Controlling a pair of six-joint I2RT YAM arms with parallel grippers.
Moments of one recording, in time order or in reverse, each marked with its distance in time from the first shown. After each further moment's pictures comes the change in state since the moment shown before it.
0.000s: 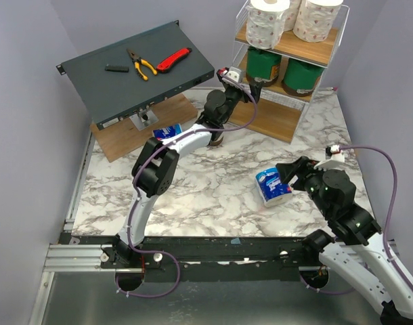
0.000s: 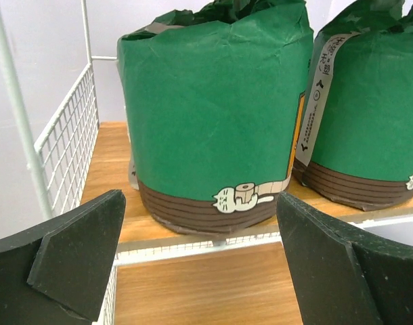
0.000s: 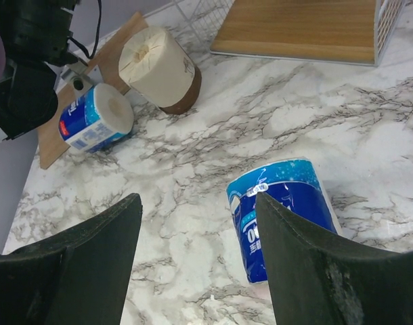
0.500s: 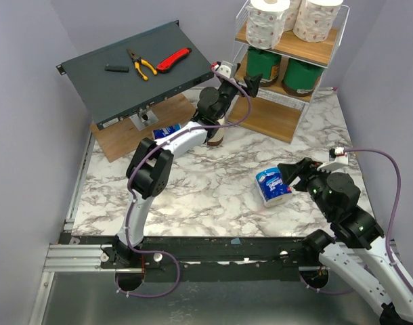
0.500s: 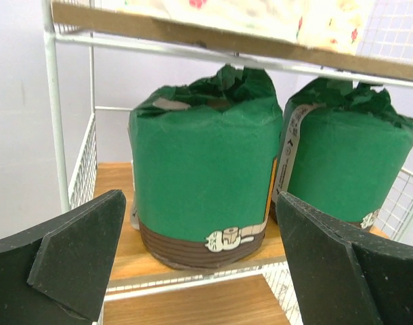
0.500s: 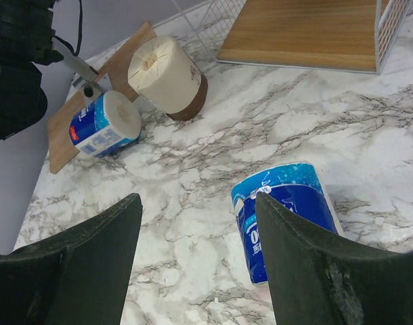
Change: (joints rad) left arm 0.020 -0.082 -0.072 0.083 0.038 -0.067; right arm 0.000 -0.043 -0.002 0.000 0.000 0.001
